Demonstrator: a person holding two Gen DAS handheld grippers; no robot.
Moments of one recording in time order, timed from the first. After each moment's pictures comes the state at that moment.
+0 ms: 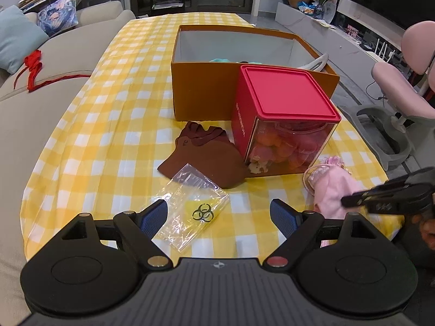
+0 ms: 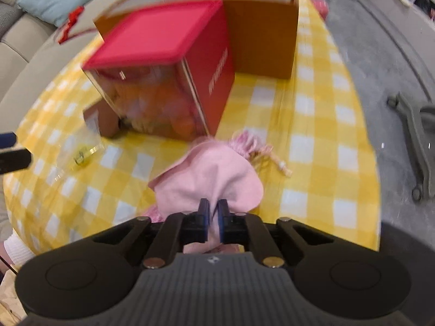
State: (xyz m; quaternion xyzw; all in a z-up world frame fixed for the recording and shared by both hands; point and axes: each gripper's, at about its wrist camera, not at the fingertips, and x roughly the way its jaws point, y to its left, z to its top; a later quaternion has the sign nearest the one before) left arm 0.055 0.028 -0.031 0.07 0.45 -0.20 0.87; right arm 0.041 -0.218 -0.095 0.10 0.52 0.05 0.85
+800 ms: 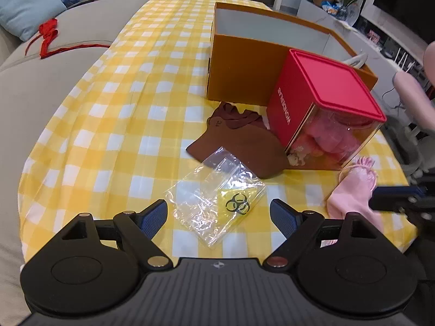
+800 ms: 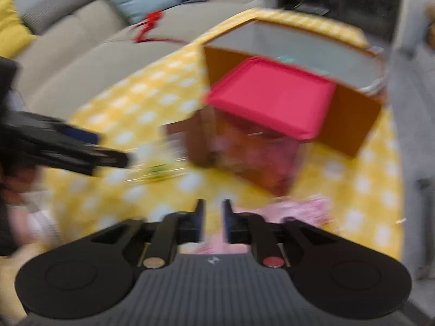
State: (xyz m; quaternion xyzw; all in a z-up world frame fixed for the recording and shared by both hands) left arm 0.079 0.063 -0.059 0.03 0.48 -0.17 0.86; right arm 0.037 -0.157 -0.058 0.00 0.44 0.14 0.89
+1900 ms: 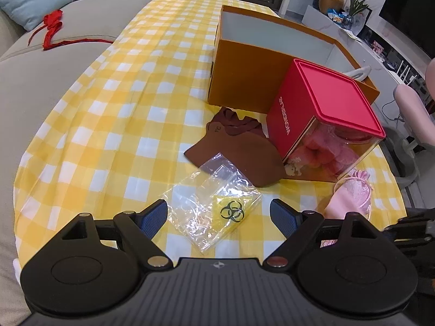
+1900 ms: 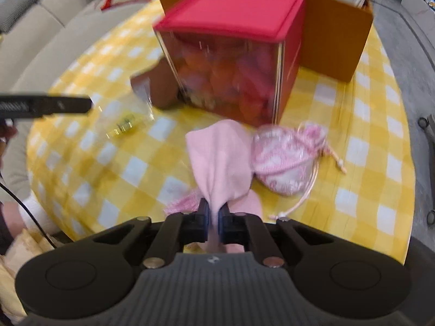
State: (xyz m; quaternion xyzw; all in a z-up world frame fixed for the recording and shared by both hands) left arm 0.084 0.062 -0.056 0.00 0.49 -0.16 0.86; right arm 0.031 -0.174 -0.098 0.06 0.54 0.13 0.83
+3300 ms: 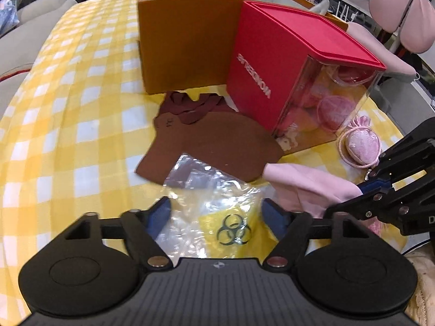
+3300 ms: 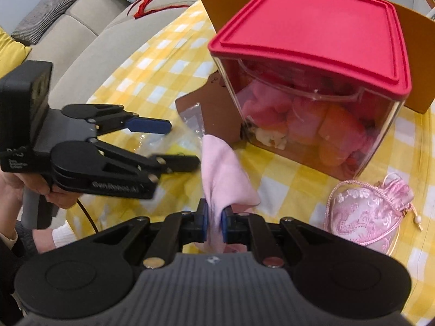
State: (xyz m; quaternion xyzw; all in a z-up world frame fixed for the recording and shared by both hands) left arm 0.132 0.041 -0.115 0.11 0.48 -0.31 0.82; right arm 0.092 -0.128 -0.122 0.11 0.53 0.21 0.81
